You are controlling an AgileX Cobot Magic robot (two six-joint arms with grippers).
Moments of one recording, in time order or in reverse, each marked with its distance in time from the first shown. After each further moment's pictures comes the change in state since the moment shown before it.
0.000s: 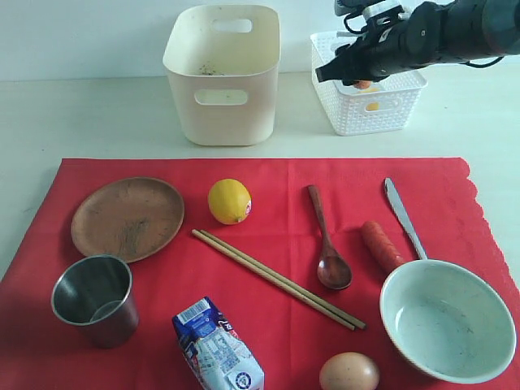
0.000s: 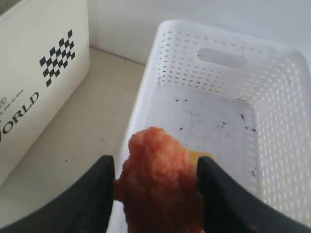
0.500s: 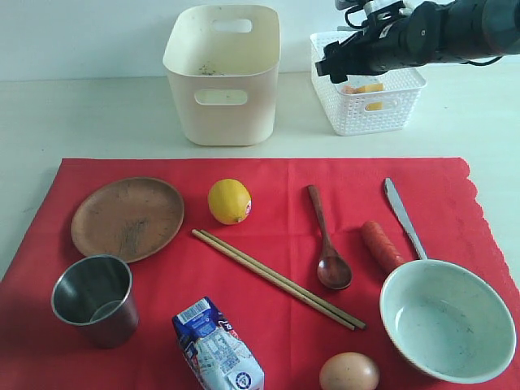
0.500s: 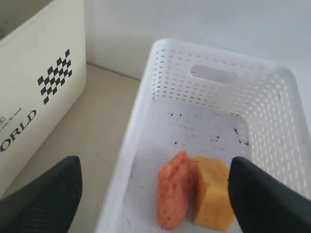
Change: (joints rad) left arm 0.000 0.000 0.000 0.000 0.000 0.000; right arm 0.000 -0.001 0.000 0.000 -0.041 0.002
